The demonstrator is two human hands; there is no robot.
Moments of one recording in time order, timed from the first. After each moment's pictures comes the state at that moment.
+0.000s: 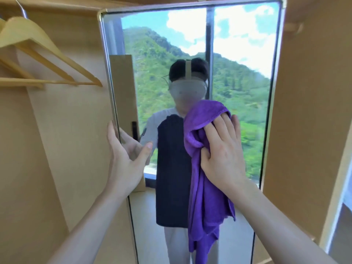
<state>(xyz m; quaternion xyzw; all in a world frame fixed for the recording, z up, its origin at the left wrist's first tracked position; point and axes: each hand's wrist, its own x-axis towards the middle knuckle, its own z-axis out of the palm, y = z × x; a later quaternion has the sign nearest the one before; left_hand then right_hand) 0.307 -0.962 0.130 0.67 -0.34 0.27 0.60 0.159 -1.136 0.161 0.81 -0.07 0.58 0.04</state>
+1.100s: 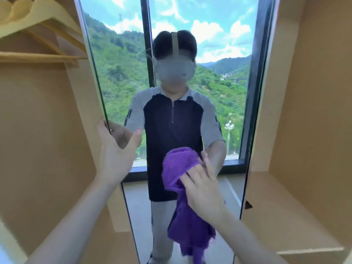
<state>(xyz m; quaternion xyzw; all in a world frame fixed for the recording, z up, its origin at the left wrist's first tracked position) 0.247 -0.959 0.111 0.73 -0.20 0.33 0.56 0.174 -1.171 0.007 0.88 0.12 0.44 0.09</state>
